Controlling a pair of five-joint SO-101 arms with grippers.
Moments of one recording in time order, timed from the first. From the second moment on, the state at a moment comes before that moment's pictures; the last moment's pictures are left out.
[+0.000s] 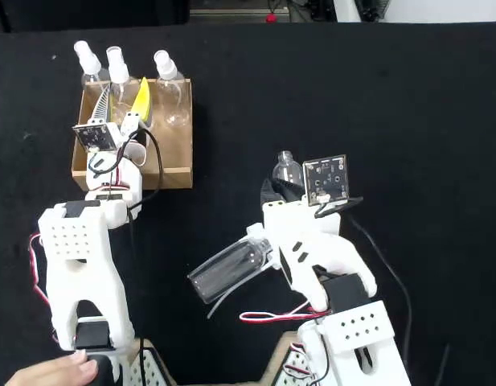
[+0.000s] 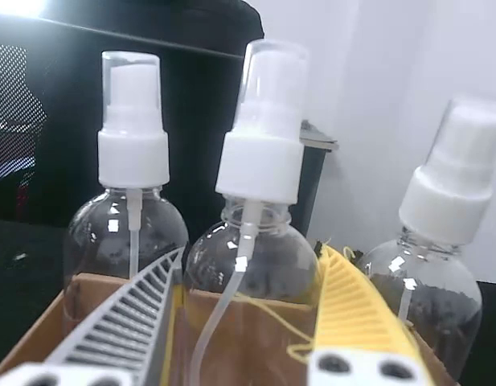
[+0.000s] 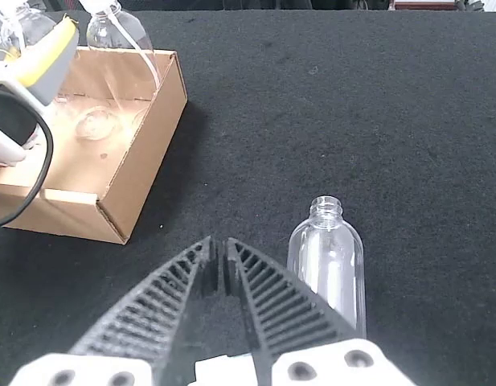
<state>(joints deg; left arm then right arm) -8.9 39.4 28.9 -72.3 7.3 -15.3 -74.9 80.2 33.4 -4.3</state>
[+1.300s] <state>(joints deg) -7.0 39.4 29.3 -71.9 2.8 -15.3 -74.9 80.2 33.4 -4.3</state>
